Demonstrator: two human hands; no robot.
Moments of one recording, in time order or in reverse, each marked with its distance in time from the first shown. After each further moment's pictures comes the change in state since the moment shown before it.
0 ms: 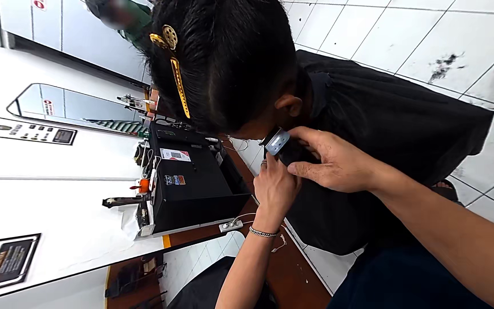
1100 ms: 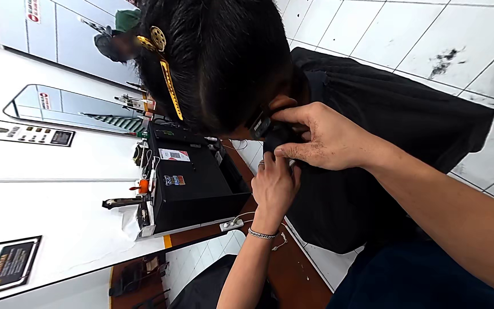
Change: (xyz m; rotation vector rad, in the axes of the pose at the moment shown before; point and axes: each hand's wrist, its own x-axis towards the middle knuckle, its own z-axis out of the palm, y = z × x) left_hand 0.002 0.000 0.003 -0.012 0.030 -0.025; right_hand 0.029 -0.005 -0.022 -0.133 -0.008 -0.100
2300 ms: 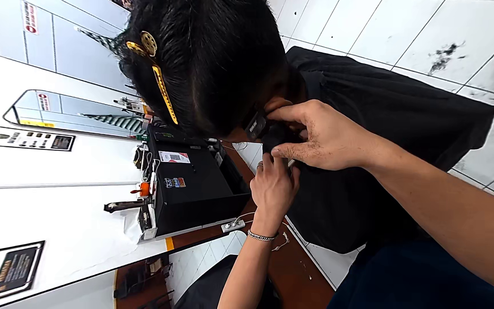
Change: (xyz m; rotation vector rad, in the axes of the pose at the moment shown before) left_hand 0.001 -0.001 0.003 0.010 0.023 0.011; right_hand 0.001 -0.002 -0.003 -0.030 0.022 -0.019
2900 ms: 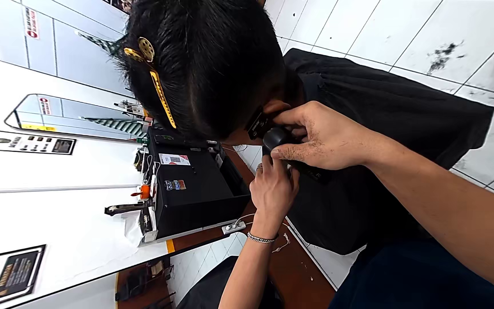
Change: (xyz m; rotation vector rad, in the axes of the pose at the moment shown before) left_hand 0.001 0.001 -0.001 0.015 -0.029 -0.006; right_hand 0.001 0.002 -0.005 0.048 -0.035 0.036
